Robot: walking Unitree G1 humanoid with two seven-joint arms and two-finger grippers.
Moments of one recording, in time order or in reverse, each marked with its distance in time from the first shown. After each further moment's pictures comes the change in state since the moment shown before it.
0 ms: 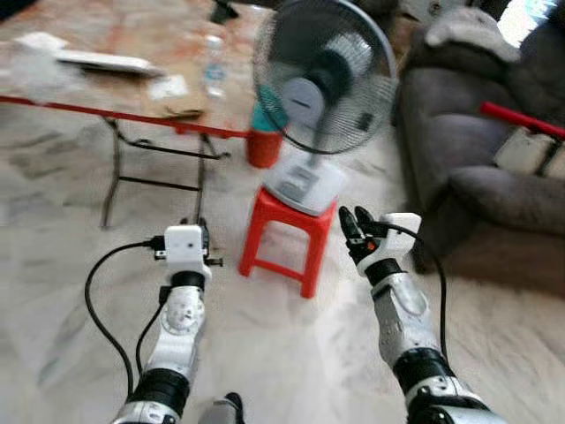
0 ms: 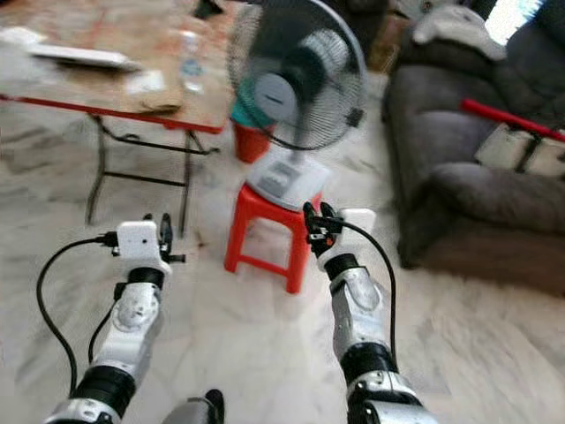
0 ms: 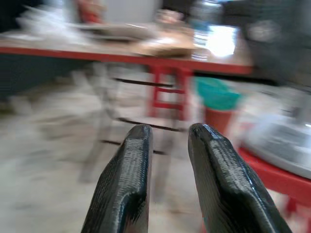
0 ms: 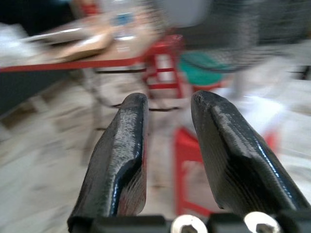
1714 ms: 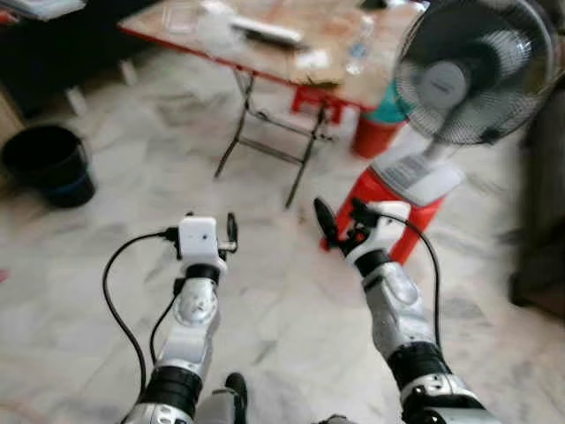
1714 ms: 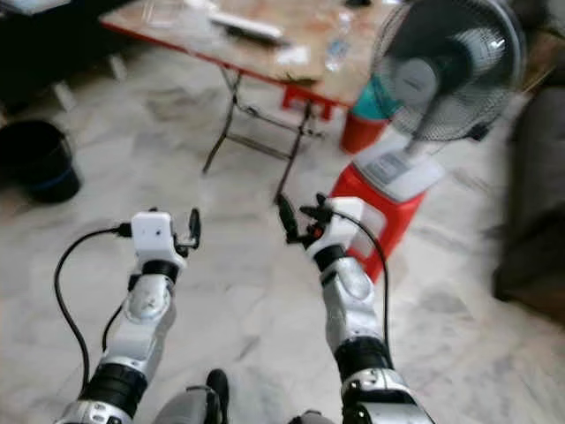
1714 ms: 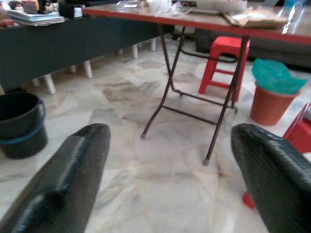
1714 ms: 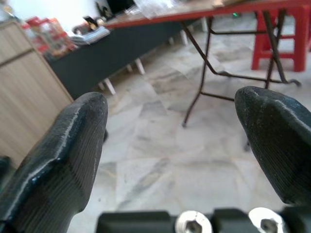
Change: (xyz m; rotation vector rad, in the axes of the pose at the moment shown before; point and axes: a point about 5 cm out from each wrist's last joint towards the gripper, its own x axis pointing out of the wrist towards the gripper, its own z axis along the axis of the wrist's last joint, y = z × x) left arm -0.006 -0.021 0.001 -0.053 0.077 -0.074; right arm 0.008 0.022 0.002 0.048 0.022 0.078
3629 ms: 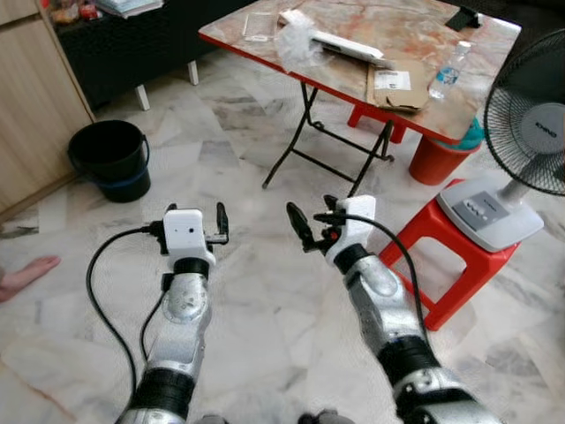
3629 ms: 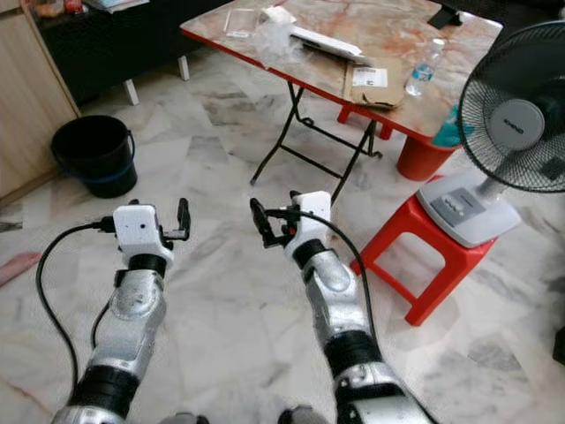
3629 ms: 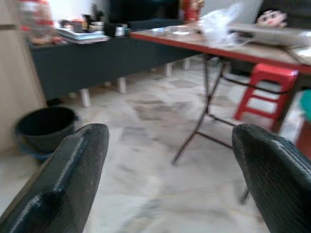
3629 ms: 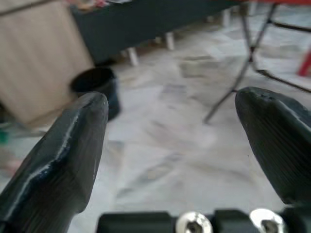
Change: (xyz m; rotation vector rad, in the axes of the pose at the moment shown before) left arm 0.003 -0.008 0.025 -0.018 -0.081 -0.011; right arm 0.003 0.001 -0.003 -0.138 0.098 0.014
